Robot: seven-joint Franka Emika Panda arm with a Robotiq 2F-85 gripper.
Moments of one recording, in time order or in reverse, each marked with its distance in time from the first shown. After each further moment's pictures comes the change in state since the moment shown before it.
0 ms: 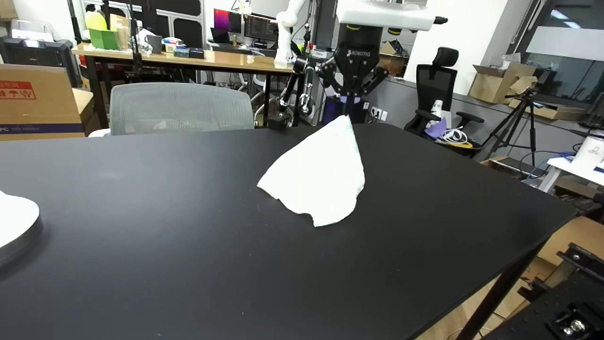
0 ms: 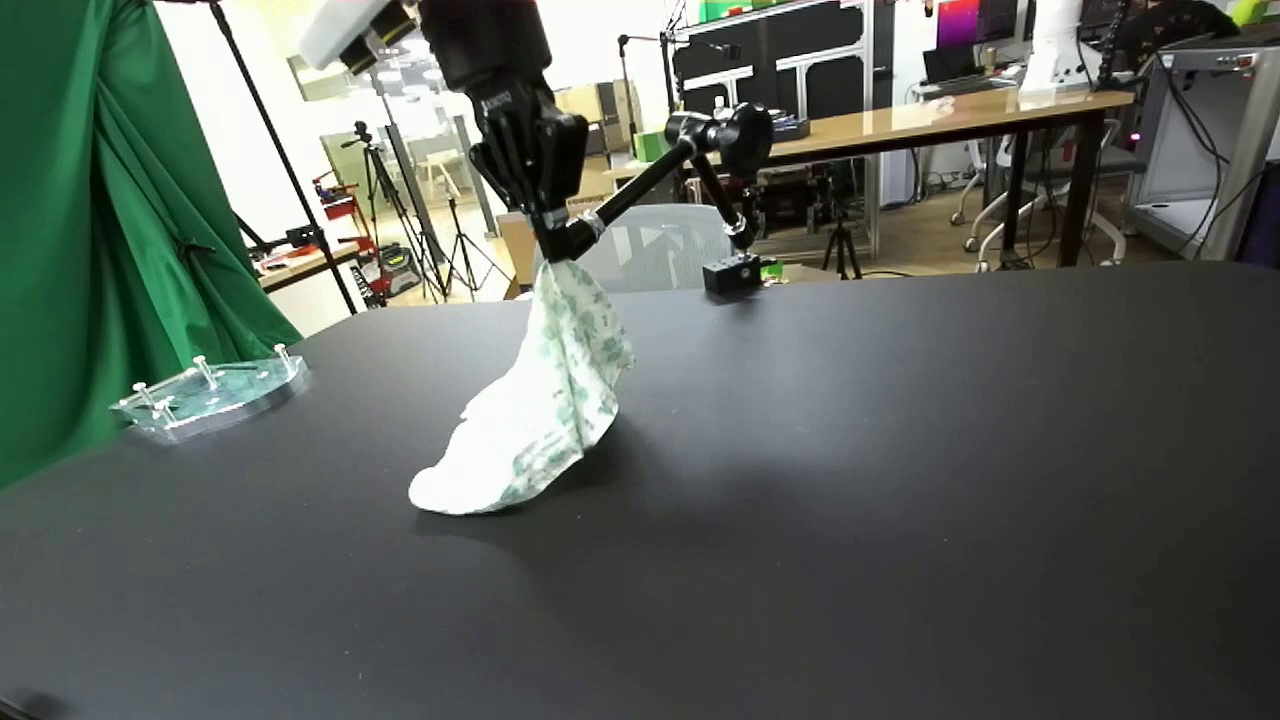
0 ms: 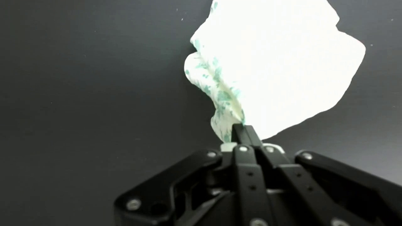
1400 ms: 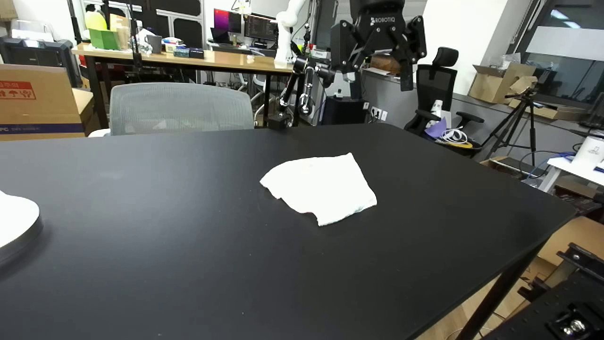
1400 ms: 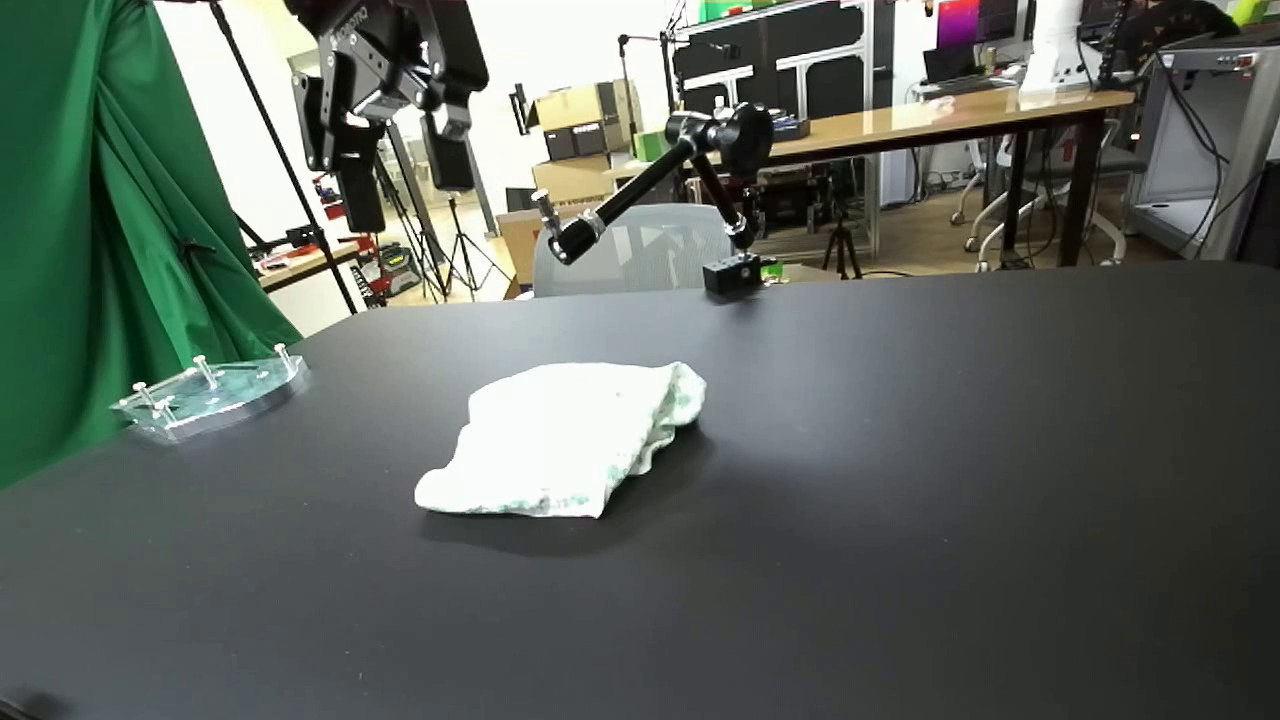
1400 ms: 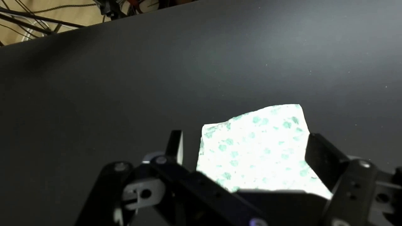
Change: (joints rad) arm 0.049 -0.157 0.049 -0.004 -0.041 -0.489 -0.187
